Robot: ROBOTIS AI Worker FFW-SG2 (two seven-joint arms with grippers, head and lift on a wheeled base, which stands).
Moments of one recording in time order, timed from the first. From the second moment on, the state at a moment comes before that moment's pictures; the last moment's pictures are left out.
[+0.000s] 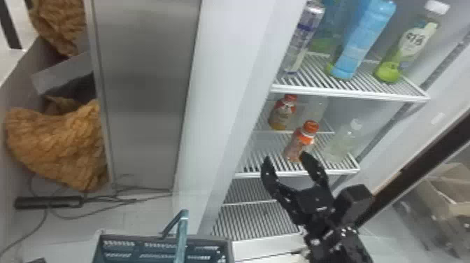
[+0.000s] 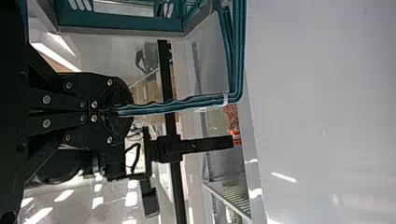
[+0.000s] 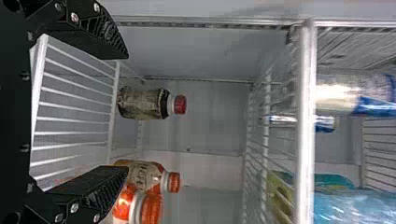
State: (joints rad) left arm 0.53 0.12 -0.02 -2.08 1.28 1.09 -0.28; right arm 0.49 -0.15 -0.17 -1.98 -0.16 -0.09 0.19
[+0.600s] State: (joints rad) left arm 0.53 0.12 -0.02 -2.08 1.28 1.08 -0.28; right arm 0.29 -0.17 -0.12 -1.77 -0.13 -0.10 0.20
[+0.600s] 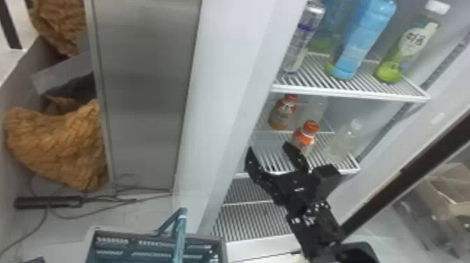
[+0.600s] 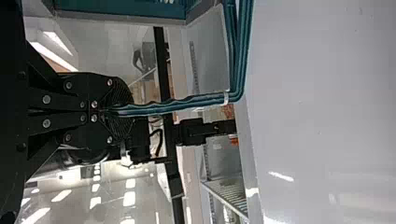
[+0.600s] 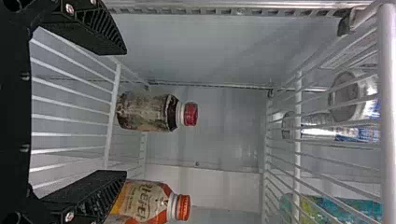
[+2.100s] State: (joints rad) left arm 0.51 0.13 -0.04 -2.05 1.28 1.07 -0.28; right arm -0.08 -0.17 -0.07 -1.36 -0.12 -0.12 0.21
